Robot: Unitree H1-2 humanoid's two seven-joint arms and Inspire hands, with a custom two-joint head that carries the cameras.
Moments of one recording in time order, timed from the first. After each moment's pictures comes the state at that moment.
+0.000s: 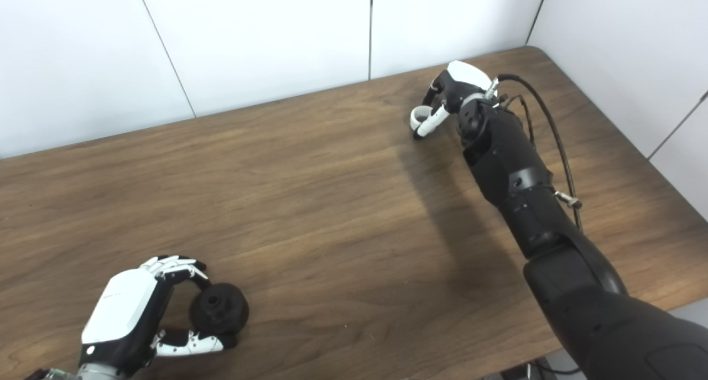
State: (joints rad) left arm 0.13 0.25 -0.26 -0.43 0.93 0.07 -0.29; right arm -0.59 -0.47 0.07 0.38 -0.80 0.47 0.29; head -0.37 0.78
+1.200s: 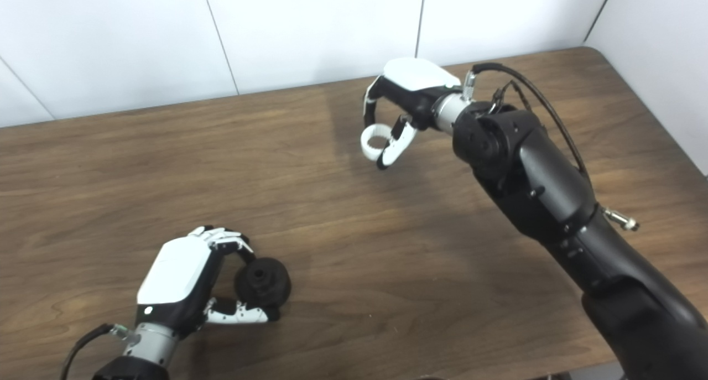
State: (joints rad) left arm 0.13 0.15 -0.32 -0.46 1.09 0.13 -0.34; right arm -0.54 -0.54 0.37 -0.33 -0.77 0.45 0.69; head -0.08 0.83
